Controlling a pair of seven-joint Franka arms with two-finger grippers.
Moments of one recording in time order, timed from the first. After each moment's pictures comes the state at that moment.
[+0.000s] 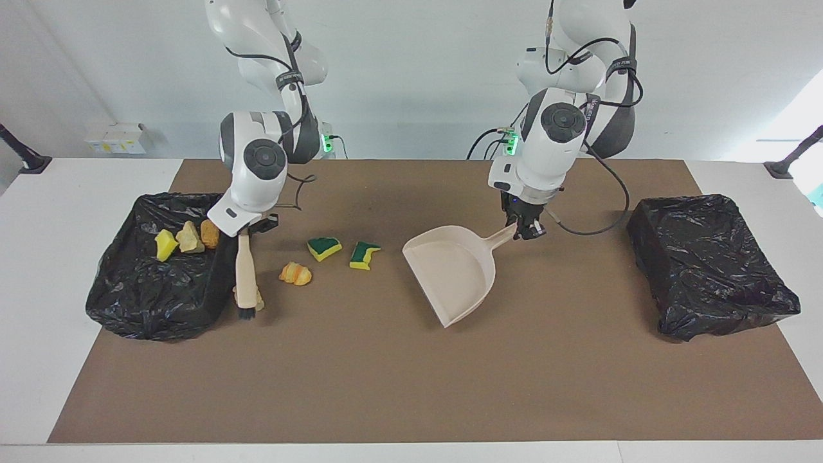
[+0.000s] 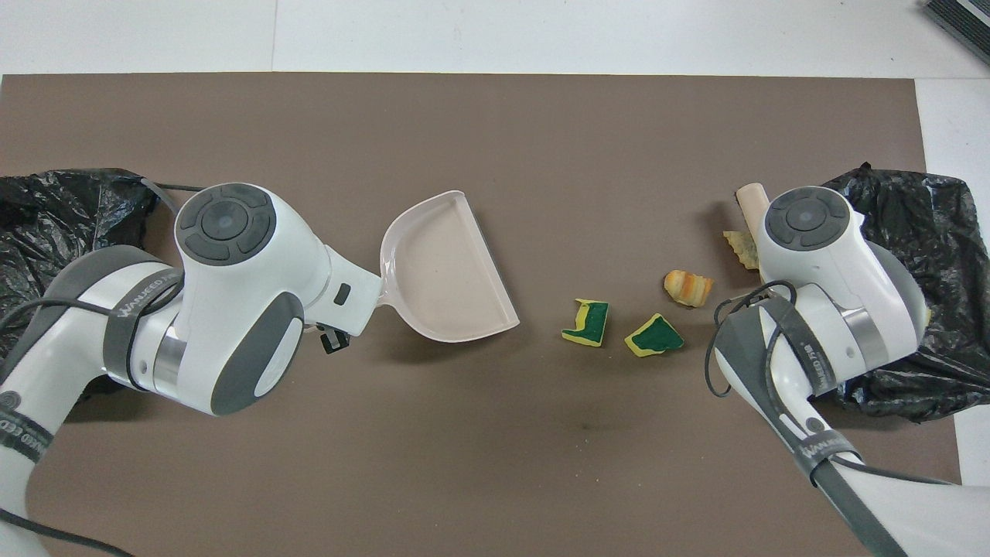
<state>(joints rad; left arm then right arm) -0.35 0.09 -0.10 -1.96 0.02 1.95 0.79 -0.01 0.17 0.11 -2.02 -0.52 1.90 0.14</state>
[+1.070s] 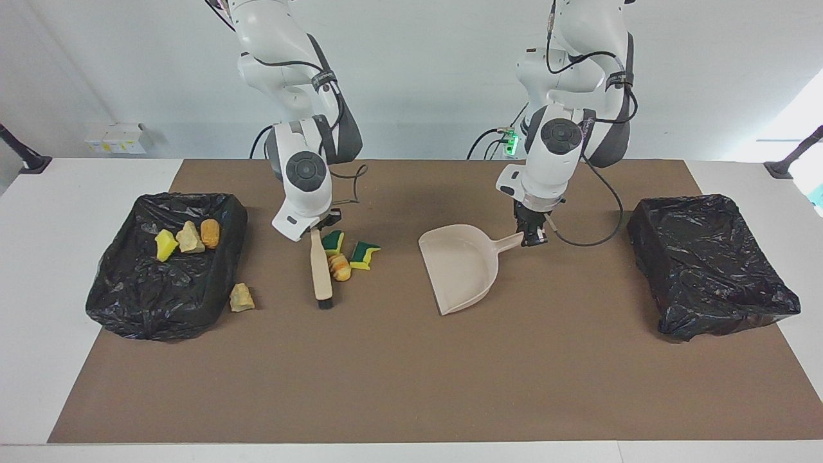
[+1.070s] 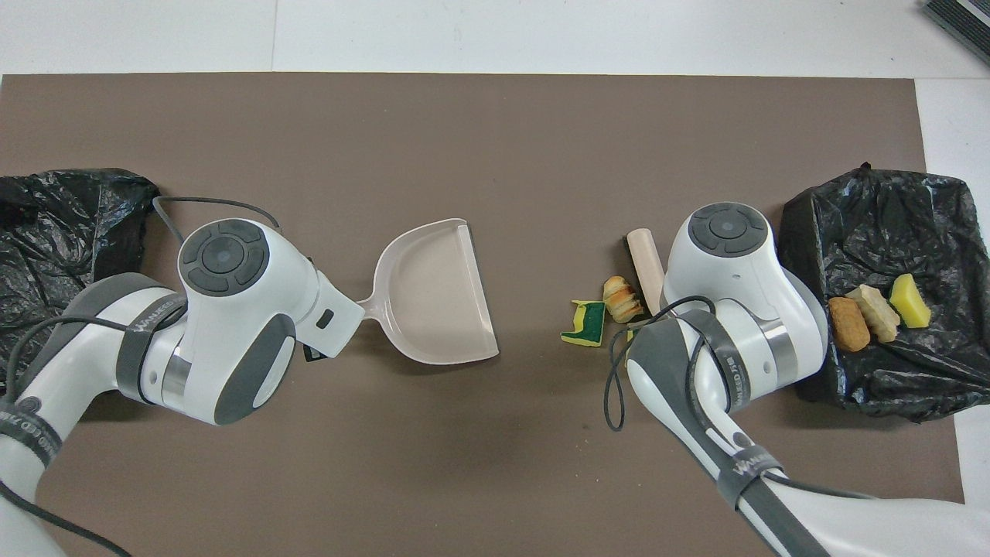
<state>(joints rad) -0.31 0.09 -0.10 -2.09 0.05 2.11 0.98 0.16 0.17 0.13 -2.00 -0.10 1.80 0.14</state>
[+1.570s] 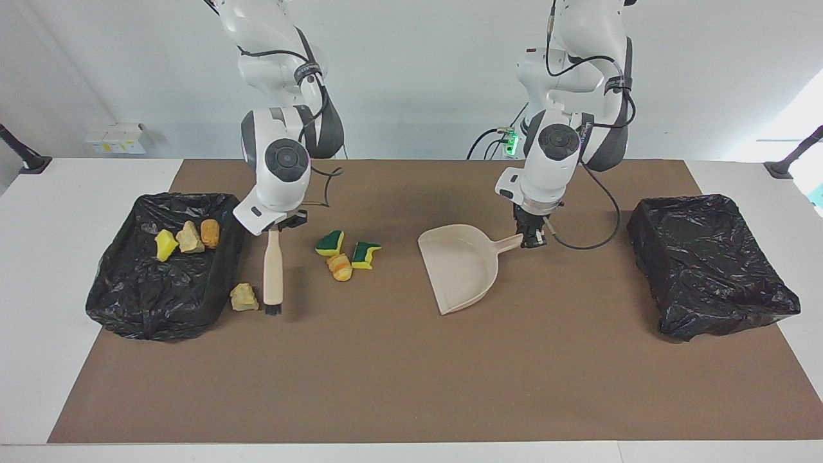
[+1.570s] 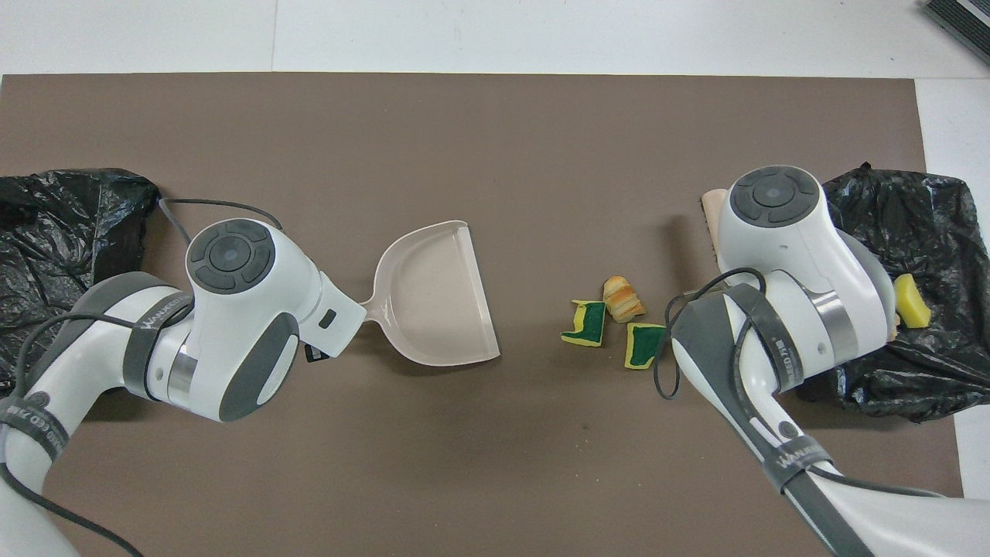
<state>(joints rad) -0.31 0.10 -0.10 -2.09 0.05 2.11 0.98 0.08 0.17 0.12 -1.92 -0.37 1.73 0.25</state>
